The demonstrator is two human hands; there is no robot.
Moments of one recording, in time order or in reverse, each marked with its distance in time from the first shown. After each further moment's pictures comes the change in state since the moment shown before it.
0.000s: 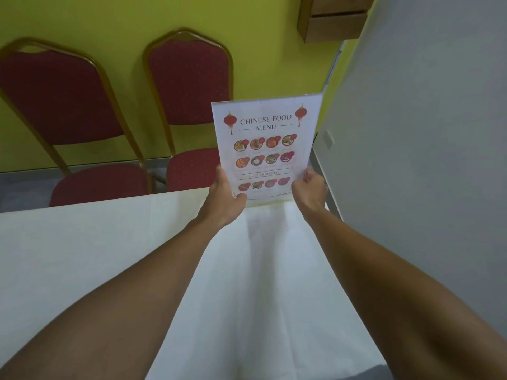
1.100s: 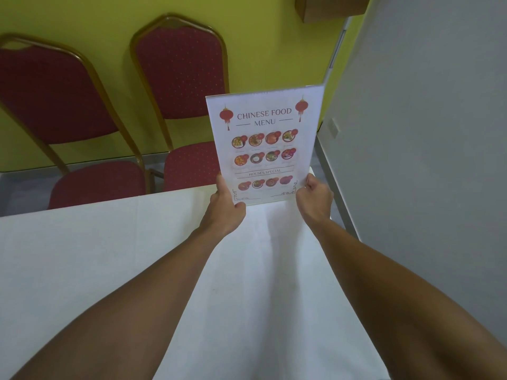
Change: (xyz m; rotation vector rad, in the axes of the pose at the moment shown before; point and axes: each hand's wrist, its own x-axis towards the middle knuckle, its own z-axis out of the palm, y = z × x) left_hand 0.013 -0.009 0.048 0.121 -0.021 -0.123; right_hand 0.045 0.063 -0.007 -0.068 -0.005 -0.062
